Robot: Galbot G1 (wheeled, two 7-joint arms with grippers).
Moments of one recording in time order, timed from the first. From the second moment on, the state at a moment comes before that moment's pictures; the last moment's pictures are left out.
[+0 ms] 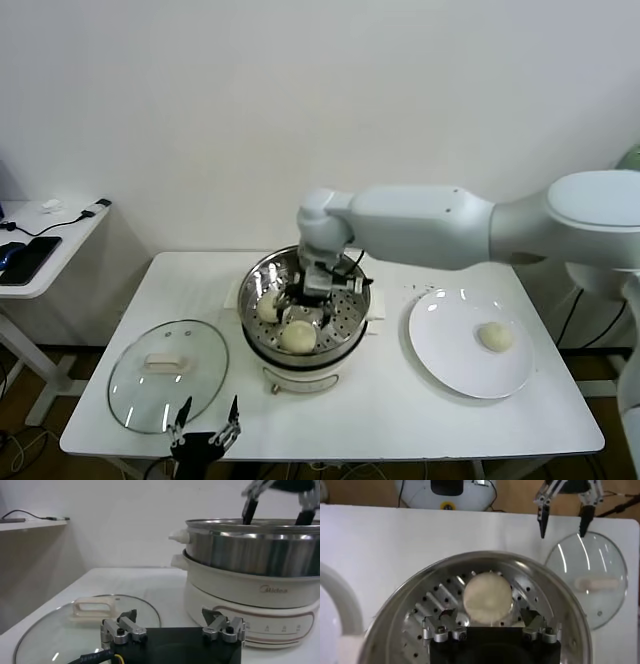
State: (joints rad) left arm 1.81 -1.48 -0.50 -2.00 -0.09 -0.04 -0.10; right arm 0.67 1.31 -1.47 1.31 0.11 0.51 -1.02
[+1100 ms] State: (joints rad) left arm 1.82 -1.49 -0.52 -2.02 -0.10 -0.05 -0.09; right arm 0.60 0.62 -1.53 1.20 0.26 0.01 -1.06
